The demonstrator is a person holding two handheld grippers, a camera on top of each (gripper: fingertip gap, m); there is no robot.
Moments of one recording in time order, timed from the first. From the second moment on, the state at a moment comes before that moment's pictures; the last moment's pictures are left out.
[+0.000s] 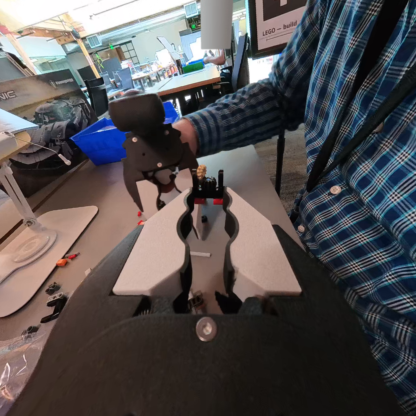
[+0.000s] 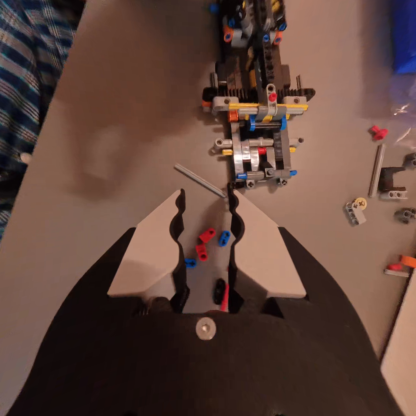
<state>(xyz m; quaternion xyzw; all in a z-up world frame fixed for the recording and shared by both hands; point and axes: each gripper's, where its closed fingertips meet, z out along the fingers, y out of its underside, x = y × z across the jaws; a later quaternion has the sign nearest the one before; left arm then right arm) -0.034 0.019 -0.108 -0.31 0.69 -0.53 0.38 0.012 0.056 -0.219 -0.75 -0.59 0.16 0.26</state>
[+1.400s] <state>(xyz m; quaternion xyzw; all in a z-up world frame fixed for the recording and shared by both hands) -0.039 0.015 -0.100 -0.30 0.68 -0.57 0.35 0.019 0.045 -0.159 -0.62 -0.70 0.23 0.28</state>
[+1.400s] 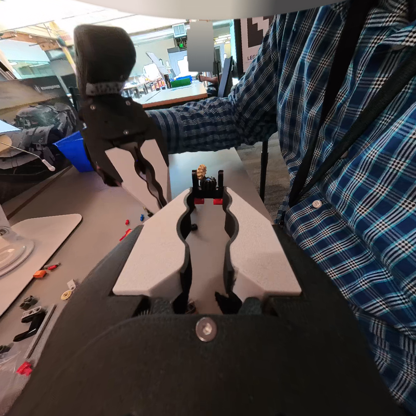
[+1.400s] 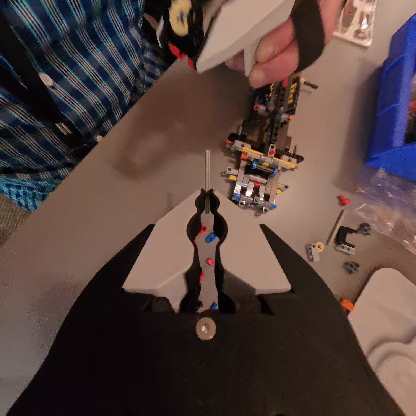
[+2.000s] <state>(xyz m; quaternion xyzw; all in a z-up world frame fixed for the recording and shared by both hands) -0.039 -0.001 -0.073 -0.27 0.61 -0.69 0.28 -0.016 -0.003 -0.055 -0.54 -0.69 0.30 0.39</state>
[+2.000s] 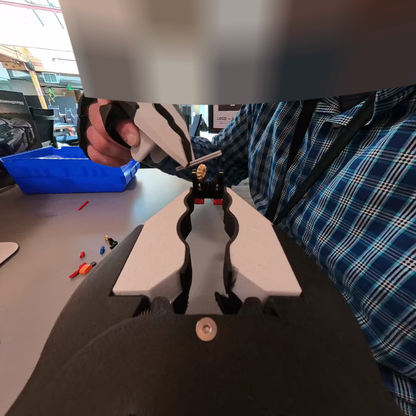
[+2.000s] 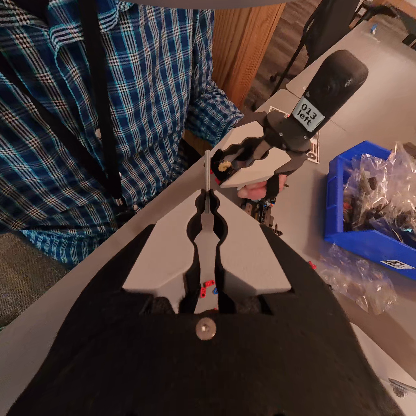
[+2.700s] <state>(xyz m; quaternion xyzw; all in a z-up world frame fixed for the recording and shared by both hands) -0.040 -0.003 -0.066 -0.26 0.60 -0.70 0.27 -0.014 0.009 -0.057 -0.57 -0.68 0.28 0.38</state>
